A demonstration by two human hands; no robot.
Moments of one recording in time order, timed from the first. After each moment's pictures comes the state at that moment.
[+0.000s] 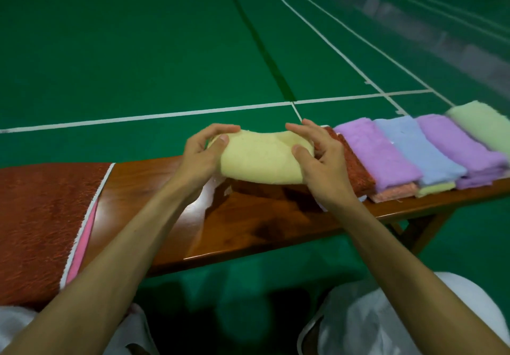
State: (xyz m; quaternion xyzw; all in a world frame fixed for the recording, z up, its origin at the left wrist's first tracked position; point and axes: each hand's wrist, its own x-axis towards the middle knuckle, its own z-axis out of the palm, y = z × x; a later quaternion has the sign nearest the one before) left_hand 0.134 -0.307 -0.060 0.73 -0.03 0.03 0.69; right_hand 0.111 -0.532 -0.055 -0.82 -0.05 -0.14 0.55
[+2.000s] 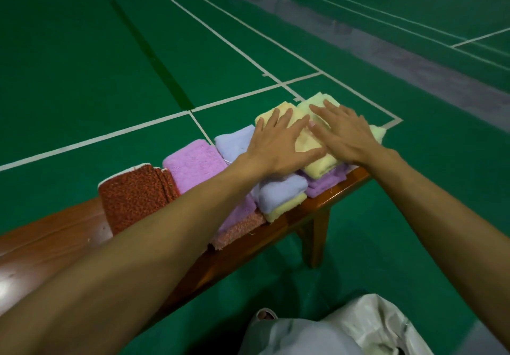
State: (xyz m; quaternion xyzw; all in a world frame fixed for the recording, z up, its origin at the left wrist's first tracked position) left_hand 0.245 -0.769 -0.065 0.90 -0.39 -0.02 0.18; right_hand 0.190 -0.950 -0.053 -0.99 0.10 -0.05 0.12
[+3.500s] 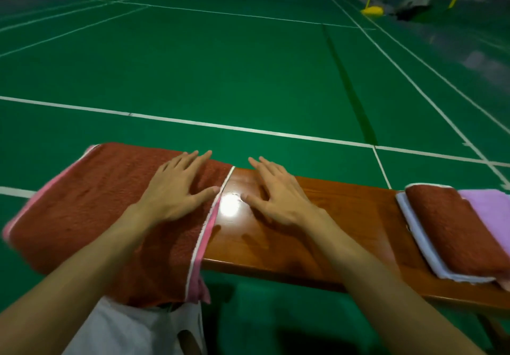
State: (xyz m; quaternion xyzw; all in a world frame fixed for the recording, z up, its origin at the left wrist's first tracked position) left_hand 0.054 -0.024 -0.086 0.99 0.02 0.07 0.12; right_hand 0.145 -0.284 -0.088 -0.91 -0.36 0.04 0.19
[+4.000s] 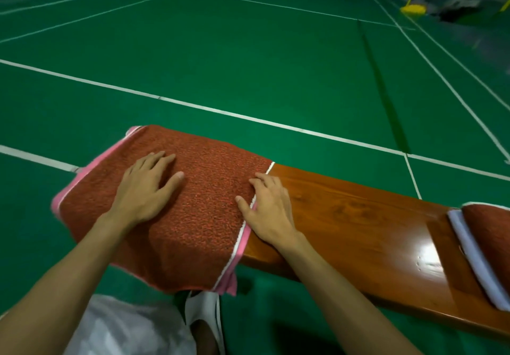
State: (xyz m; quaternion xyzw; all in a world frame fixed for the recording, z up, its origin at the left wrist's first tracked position) left_hand -0.014 0.086 -0.122 0.96 0.19 0.11 0.15; right_hand 0.090 -0.177 -0.138 -0.93 -0.31 -0.04 0.22
